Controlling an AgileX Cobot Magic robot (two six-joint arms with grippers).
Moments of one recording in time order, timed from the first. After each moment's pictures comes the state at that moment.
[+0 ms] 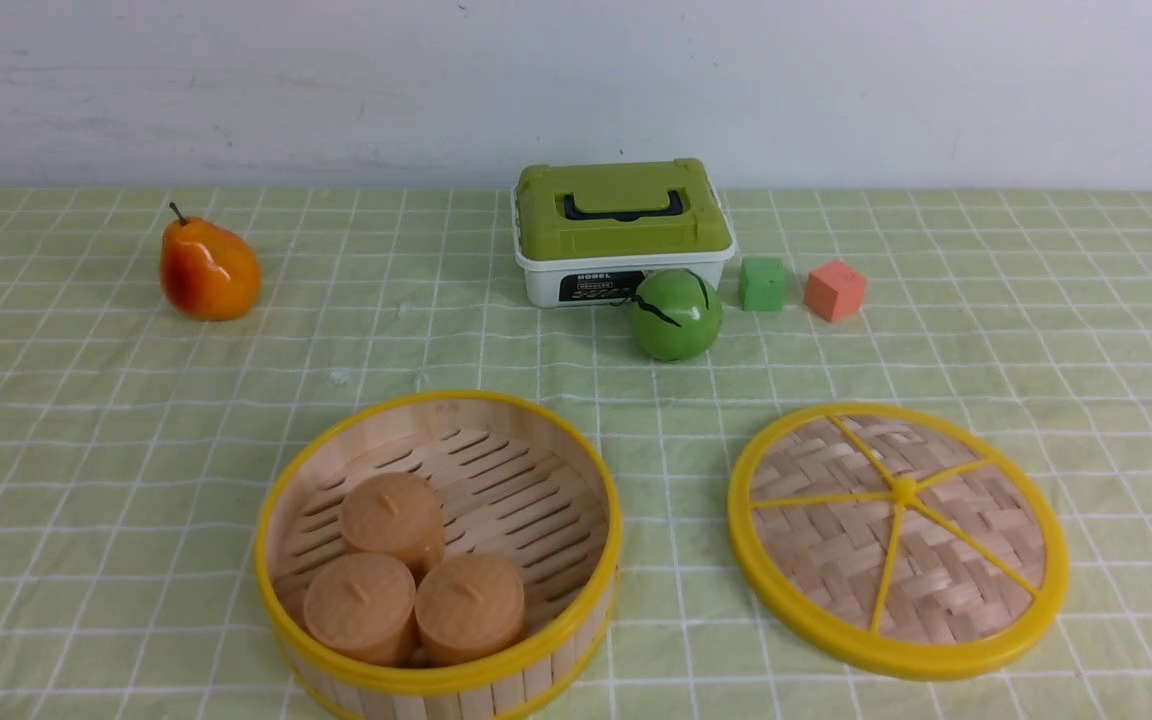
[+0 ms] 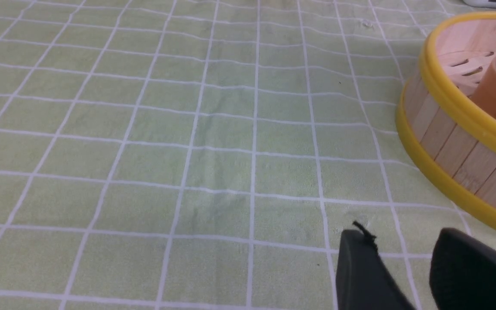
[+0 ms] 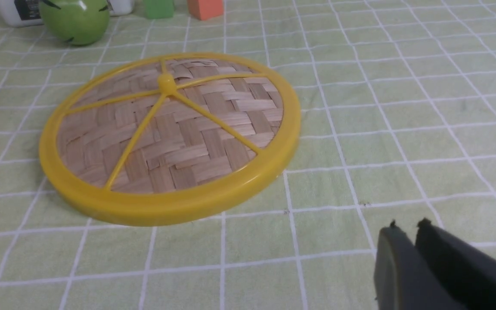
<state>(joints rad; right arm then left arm) 0.00 -0.01 0.02 -0.01 0.39 0.15 0.00 -0.01 0.03 0.01 0.39 -0.16</state>
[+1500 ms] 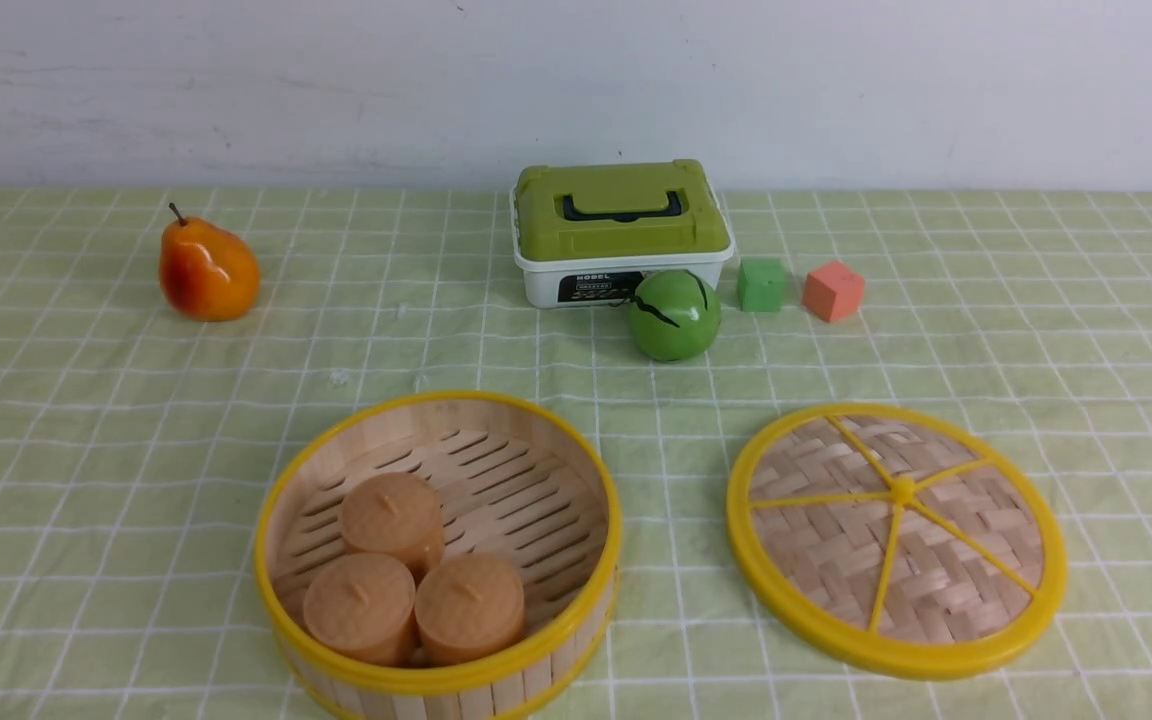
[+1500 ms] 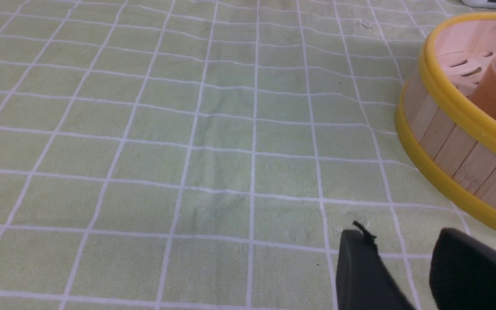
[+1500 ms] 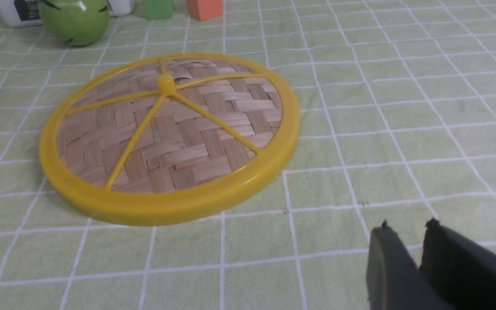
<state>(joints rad) 0.00 -0.01 0.02 -0.01 0.39 0.15 0.00 -0.01 0.03 0.01 0.39 -0.16</state>
